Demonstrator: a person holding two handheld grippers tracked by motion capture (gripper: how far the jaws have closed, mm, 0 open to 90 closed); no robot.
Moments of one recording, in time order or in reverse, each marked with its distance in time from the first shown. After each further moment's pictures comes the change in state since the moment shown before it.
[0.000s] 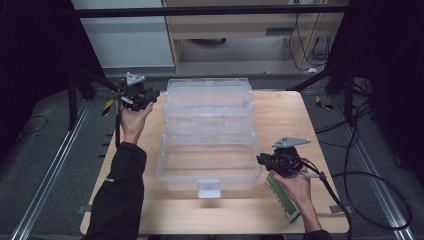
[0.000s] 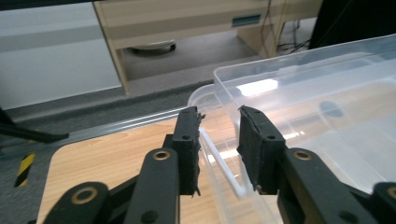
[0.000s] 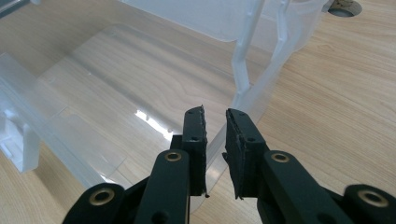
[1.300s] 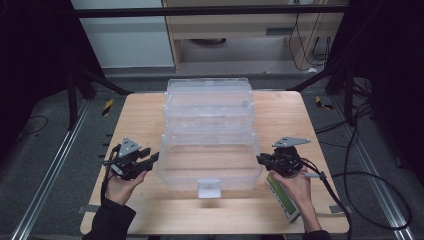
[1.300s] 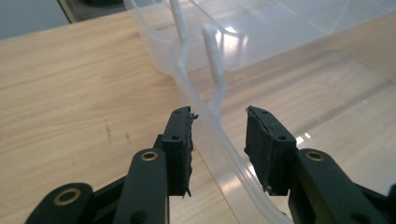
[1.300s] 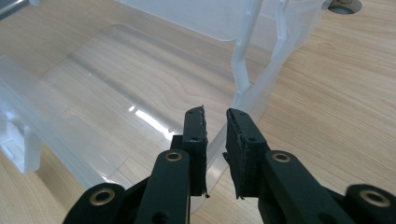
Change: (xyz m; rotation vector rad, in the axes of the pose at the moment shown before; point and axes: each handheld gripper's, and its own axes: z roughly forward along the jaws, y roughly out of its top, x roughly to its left) left arm -0.051 -0.130 -0.095 0.174 -0.135 0.066; right arm 0.000 0.000 0.000 0.002 0.004 0.018
